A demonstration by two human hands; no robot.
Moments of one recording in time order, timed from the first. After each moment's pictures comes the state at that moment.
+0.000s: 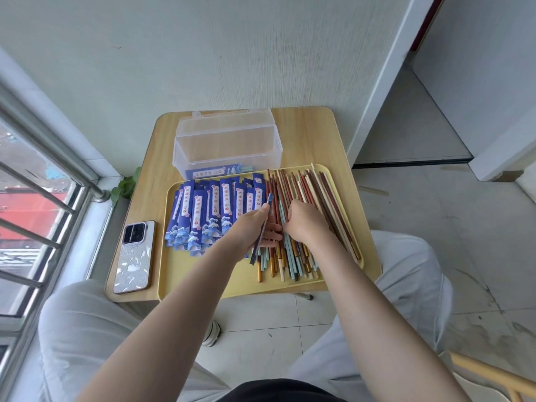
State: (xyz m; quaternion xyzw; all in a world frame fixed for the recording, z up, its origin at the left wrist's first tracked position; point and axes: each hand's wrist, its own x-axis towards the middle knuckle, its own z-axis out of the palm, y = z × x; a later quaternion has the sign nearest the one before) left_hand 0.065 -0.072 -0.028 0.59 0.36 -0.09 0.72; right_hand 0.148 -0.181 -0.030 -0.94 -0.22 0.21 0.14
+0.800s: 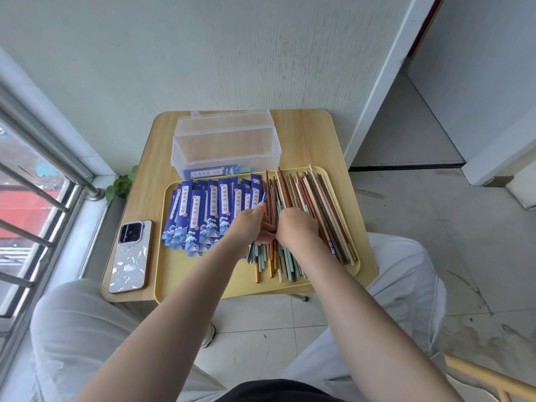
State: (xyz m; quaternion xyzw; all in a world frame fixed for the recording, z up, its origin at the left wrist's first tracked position) left_hand 0.072 -0.071 -0.033 0.62 0.41 -0.06 0.67; right_hand 0.131 -0.165 -0.016 -0.94 -0.25 0.22 -0.03
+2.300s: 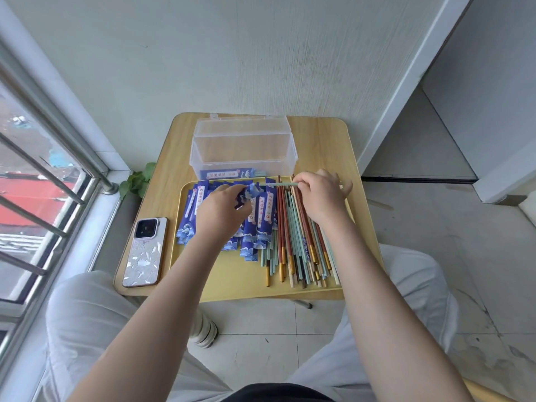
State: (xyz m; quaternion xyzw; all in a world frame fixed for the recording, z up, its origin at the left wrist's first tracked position) left_hand 0.039 -0.008 -0.012 0.92 0.28 0.15 0.23; right_hand 0.173 -0.165 0.014 -0.94 -0.26 0.05 0.20
